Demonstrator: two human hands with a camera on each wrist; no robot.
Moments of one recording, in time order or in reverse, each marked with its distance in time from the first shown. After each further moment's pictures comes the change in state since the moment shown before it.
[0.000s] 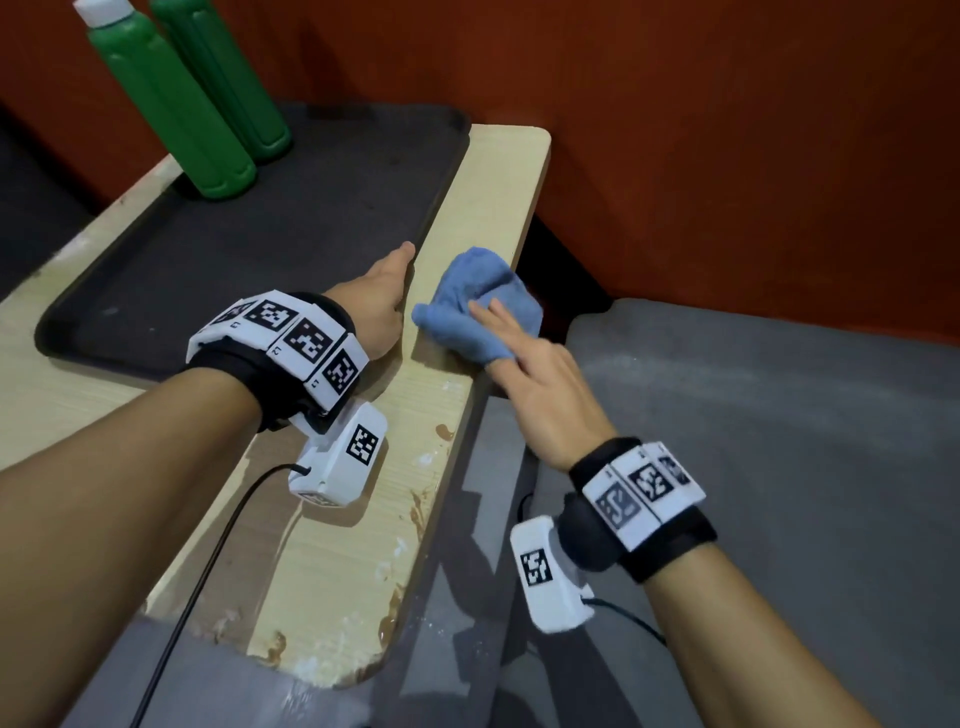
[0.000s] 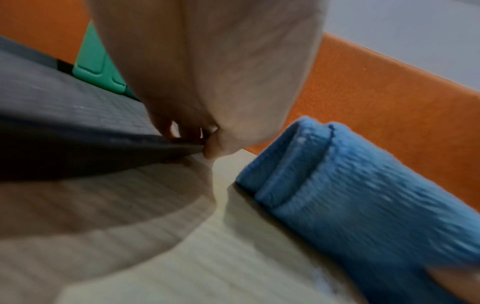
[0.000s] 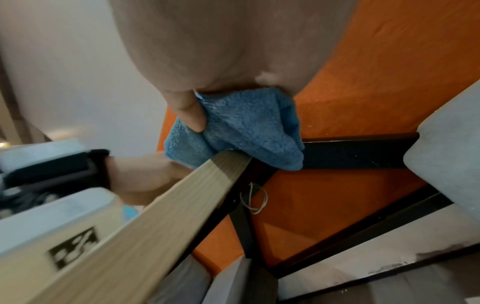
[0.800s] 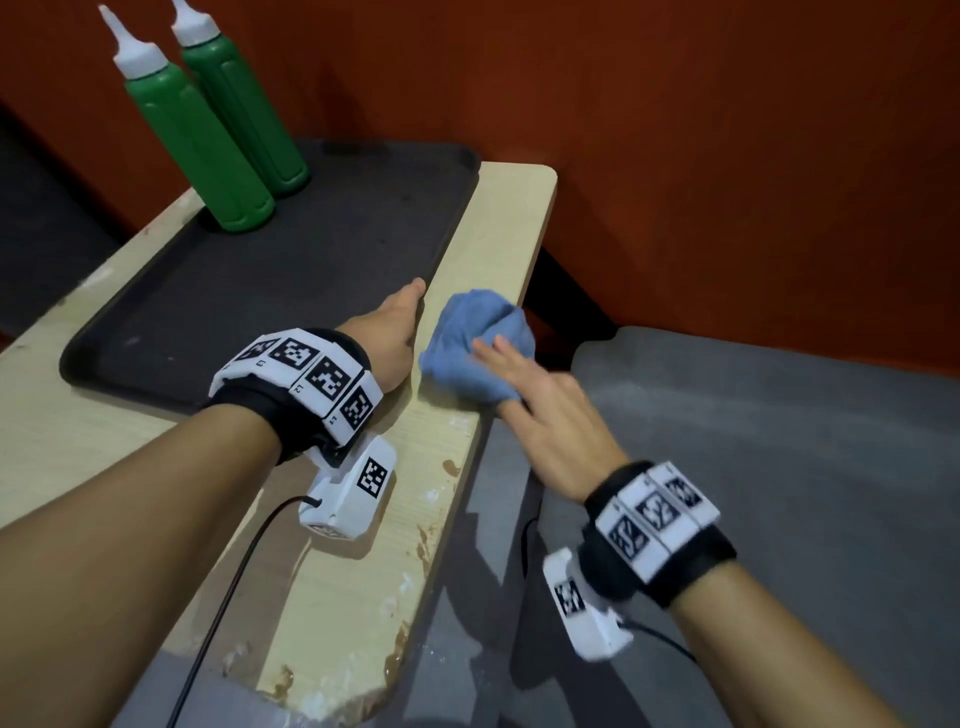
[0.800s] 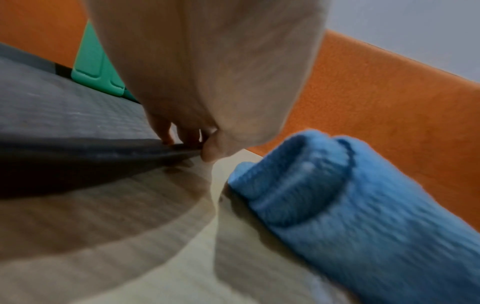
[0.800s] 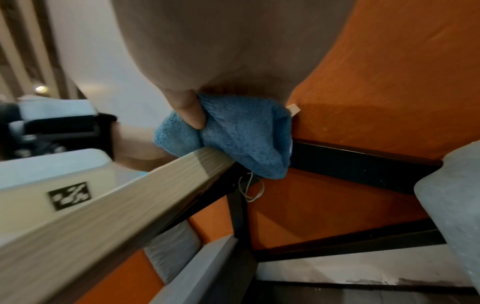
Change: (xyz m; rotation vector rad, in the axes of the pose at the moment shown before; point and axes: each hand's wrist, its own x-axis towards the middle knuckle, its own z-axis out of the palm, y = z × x) left_hand 0.002 -0.002 0.000 -0.035 -0.001 -0.016; right_hand 0.008 0.015 -0.007 -0.220 -0.059 -0.085
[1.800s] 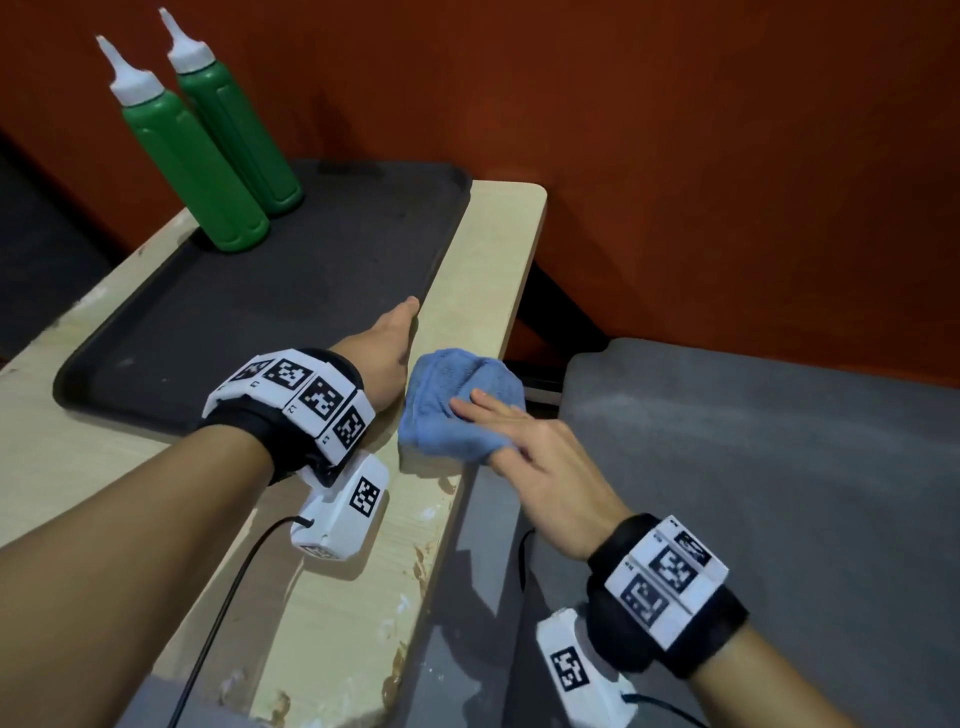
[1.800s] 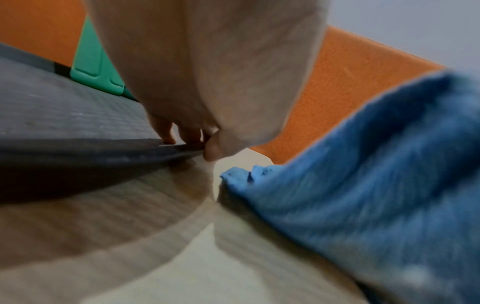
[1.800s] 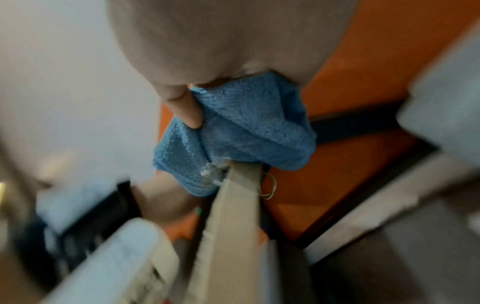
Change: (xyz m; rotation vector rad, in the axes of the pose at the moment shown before) left_hand -0.003 0.005 -0.004 0.012 -0.009 0.016; right_hand -0.025 -0.018 0.002 0.233 -0.055 0.004
